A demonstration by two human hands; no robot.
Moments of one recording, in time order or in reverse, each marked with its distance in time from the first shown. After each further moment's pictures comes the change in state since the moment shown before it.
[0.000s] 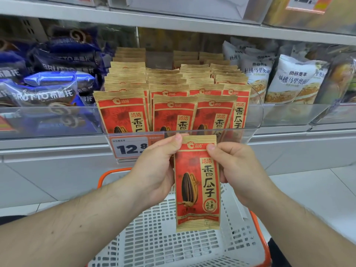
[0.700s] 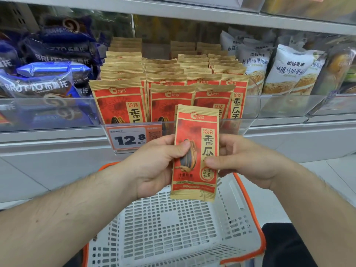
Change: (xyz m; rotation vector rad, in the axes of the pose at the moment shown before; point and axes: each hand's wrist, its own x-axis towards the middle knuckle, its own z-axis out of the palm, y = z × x) left_hand -0.005 0.002 -0.008 0.103 -0.210 -0.174; right_hand 0.010 -0.001 -0.034 -0.210 -0.478 0.081
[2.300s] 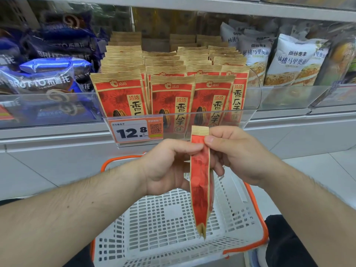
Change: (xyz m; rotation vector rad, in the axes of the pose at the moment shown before) left_hand 0.005 -0.014 -0.002 0.241 -0.302 -0.072; right_hand 0.002 0.002 0.026 0.161 0.053 -0.274
